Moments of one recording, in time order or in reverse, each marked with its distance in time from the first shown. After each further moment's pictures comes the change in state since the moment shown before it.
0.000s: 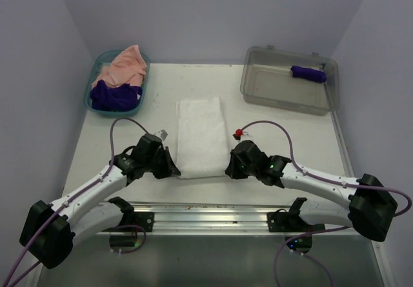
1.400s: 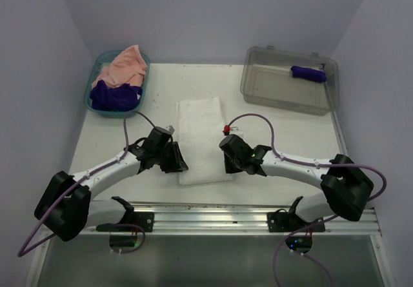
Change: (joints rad) left arm -0.002 0.242 0.085 0.107 -0.004 -0.012; right arm 0.002 0.233 0.169 -0.090 0.127 -0.085
